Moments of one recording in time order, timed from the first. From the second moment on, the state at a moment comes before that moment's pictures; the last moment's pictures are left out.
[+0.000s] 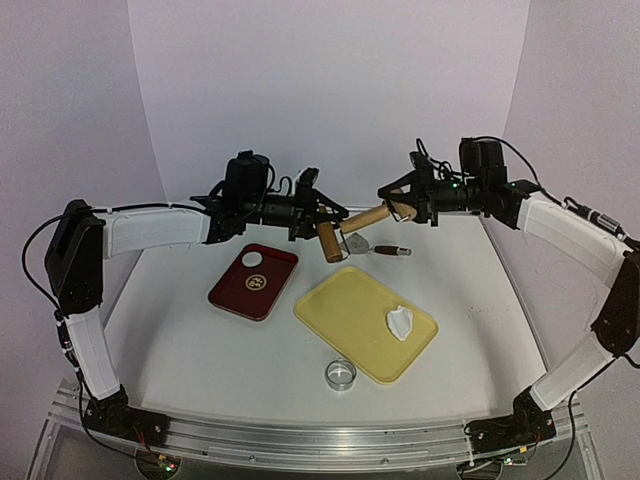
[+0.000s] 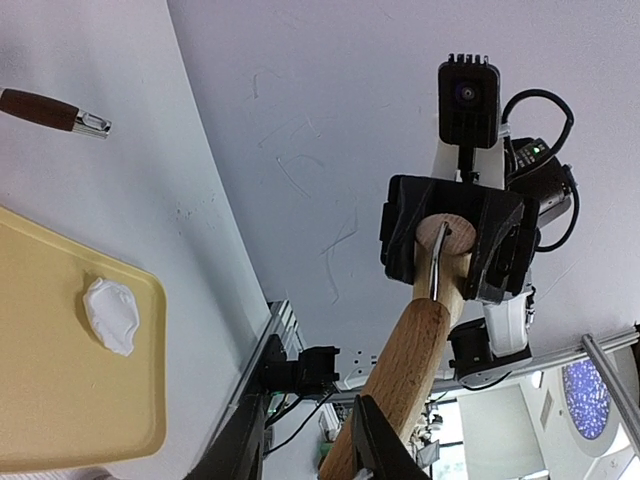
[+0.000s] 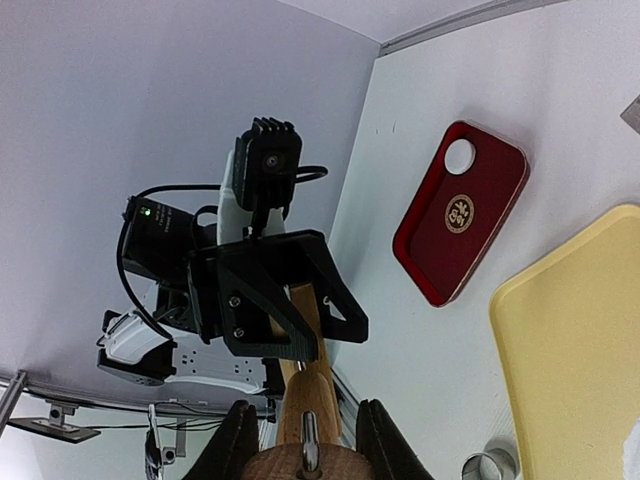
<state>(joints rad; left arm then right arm) -0.72 1.85 1.45 0.22 0.80 -1.11 0.42 1.52 1.35 -0.26 -0.84 0.86</state>
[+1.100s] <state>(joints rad) -0.65 1.99 1.52 0.25 0.99 -1.02 0.32 1.60 1.30 -0.33 -1.00 0.72</state>
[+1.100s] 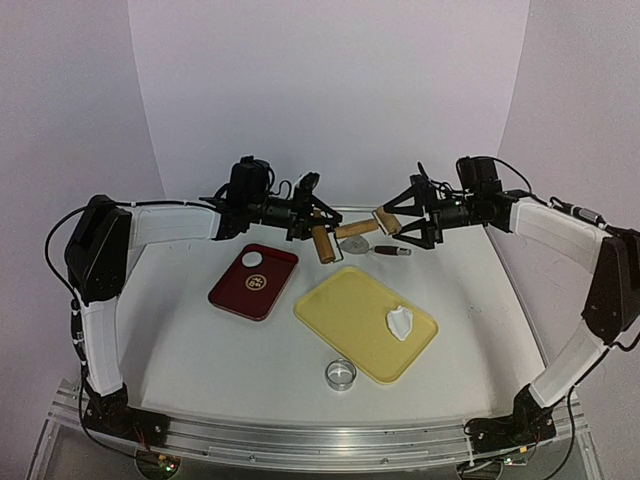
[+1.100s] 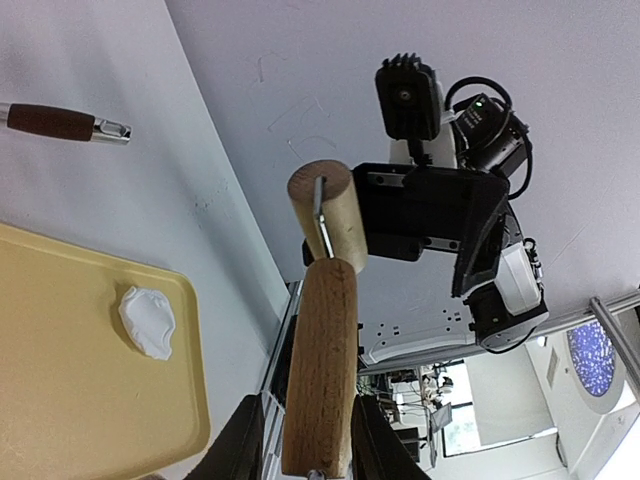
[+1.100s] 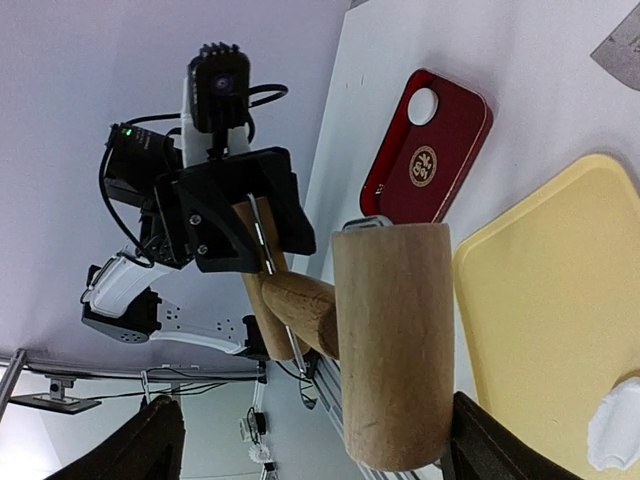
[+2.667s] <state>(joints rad) -0.64 2.11 1.62 0.02 1.18 -0.91 0.44 1.74 1.33 -0.32 -1.08 0.72</state>
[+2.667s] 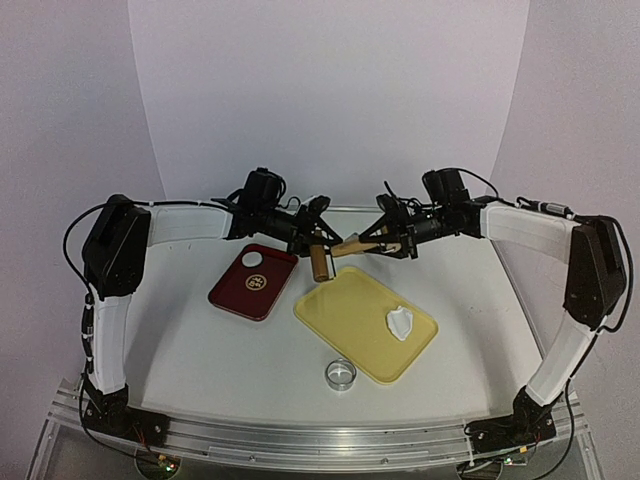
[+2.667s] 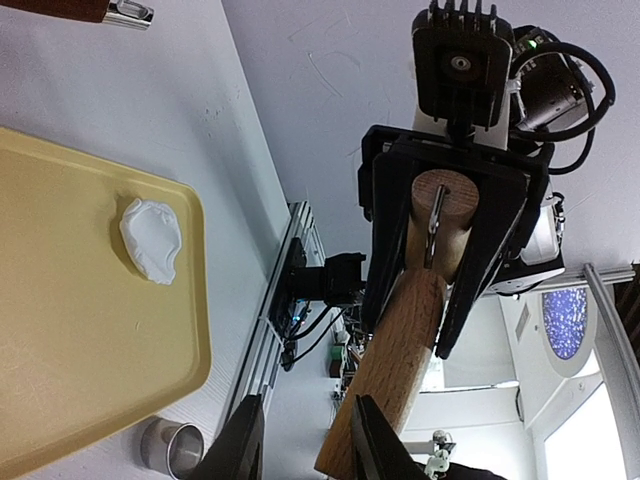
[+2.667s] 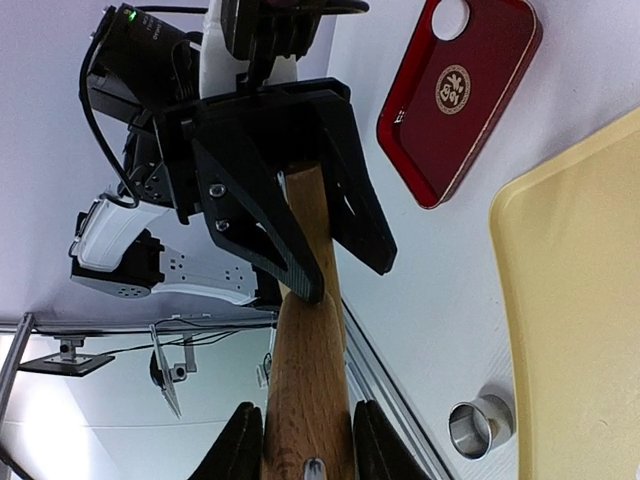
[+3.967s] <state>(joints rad) -0.75 2.12 1.53 -0.58 0.33 -0.67 0.22 1.65 1.17 -0.92 -0.55 0.42</state>
